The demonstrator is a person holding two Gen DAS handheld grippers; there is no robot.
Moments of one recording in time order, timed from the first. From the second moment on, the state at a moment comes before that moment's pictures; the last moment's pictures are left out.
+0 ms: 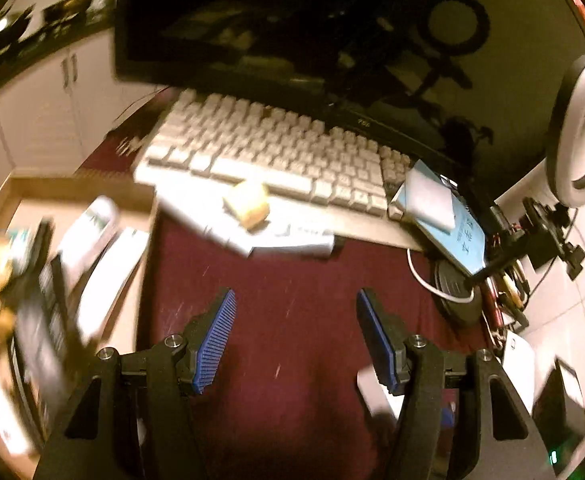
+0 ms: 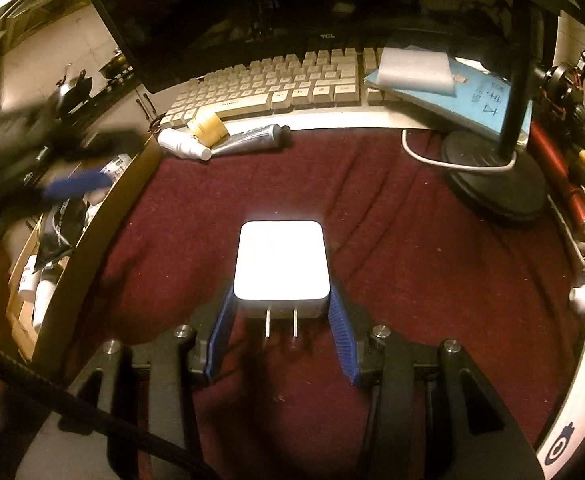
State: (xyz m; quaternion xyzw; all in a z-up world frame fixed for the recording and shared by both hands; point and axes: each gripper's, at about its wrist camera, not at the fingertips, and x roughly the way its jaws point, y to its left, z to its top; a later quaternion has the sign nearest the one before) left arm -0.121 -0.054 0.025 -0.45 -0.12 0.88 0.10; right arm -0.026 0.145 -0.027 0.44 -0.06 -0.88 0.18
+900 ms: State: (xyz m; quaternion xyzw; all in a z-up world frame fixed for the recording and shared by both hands) left arm -0.154 0.027 -0.030 -0.54 0.10 0.81 0.22; right arm -0.022 0.181 -0.028 0.43 -0.11 -0.87 0.20
